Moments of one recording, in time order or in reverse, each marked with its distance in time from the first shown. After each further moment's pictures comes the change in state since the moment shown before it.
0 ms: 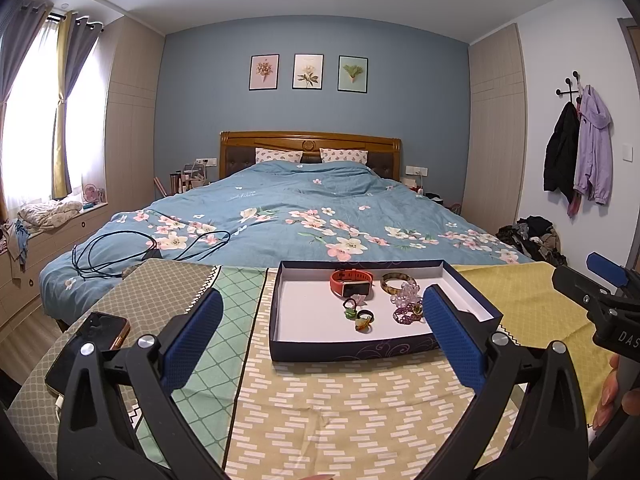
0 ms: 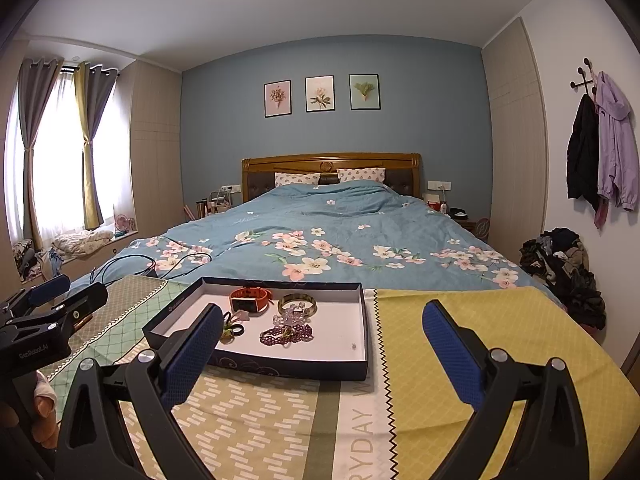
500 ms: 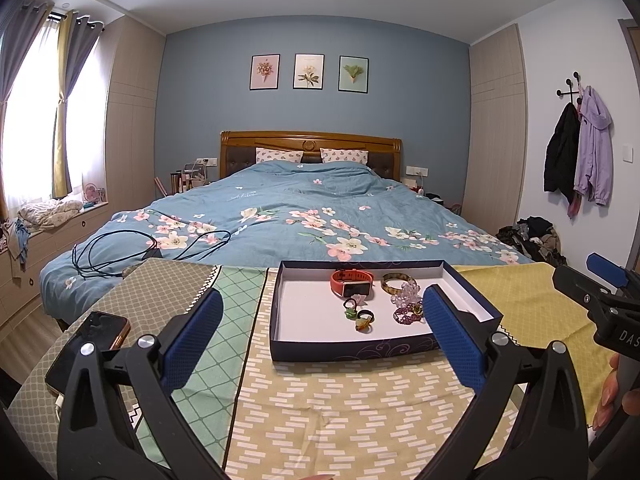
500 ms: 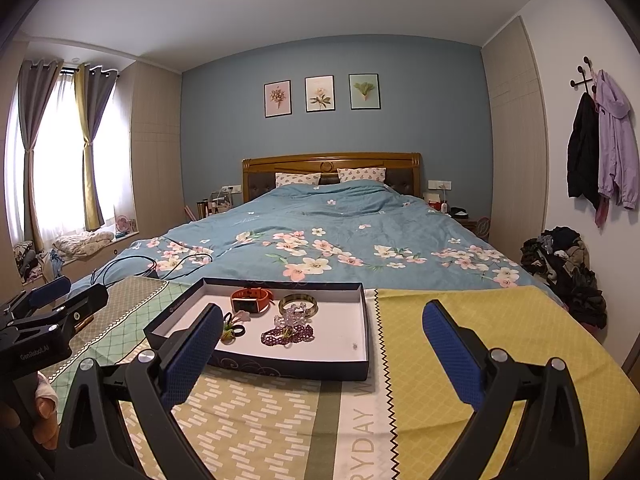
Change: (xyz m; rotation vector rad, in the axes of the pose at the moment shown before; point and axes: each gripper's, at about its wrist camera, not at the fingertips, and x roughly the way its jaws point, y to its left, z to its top) left arm 0.000 0.000 -0.001 0.001 -0.001 0.000; right arm 0.002 0.002 0.000 0.002 -0.001 0.003
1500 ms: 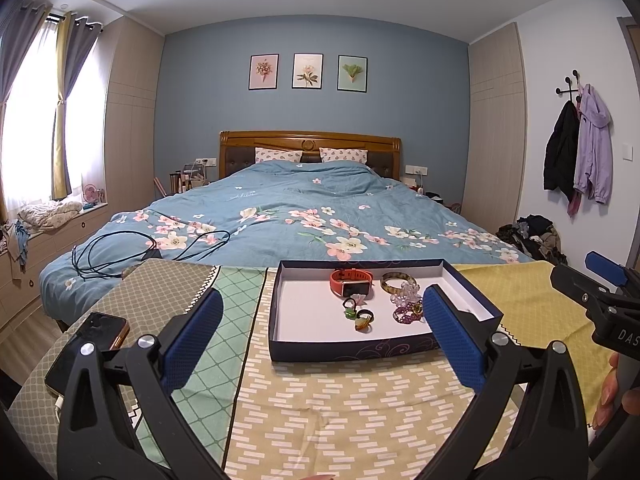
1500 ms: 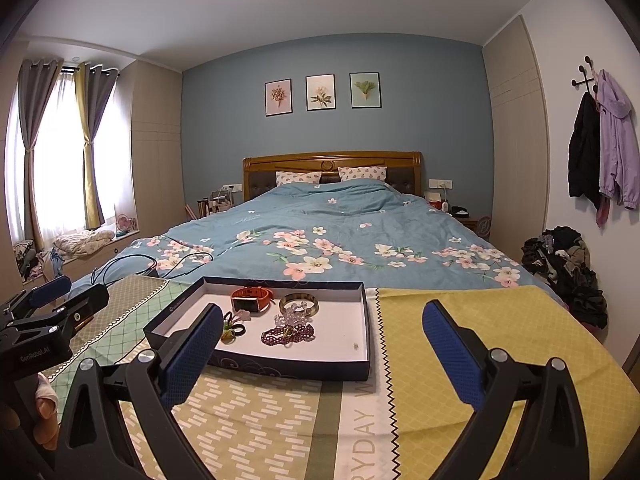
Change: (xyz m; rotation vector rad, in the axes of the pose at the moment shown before) left arm -0.001 0.000 0.000 0.002 0.000 -0.001; right arm 0.004 0.001 0.000 0.003 0.004 0.005
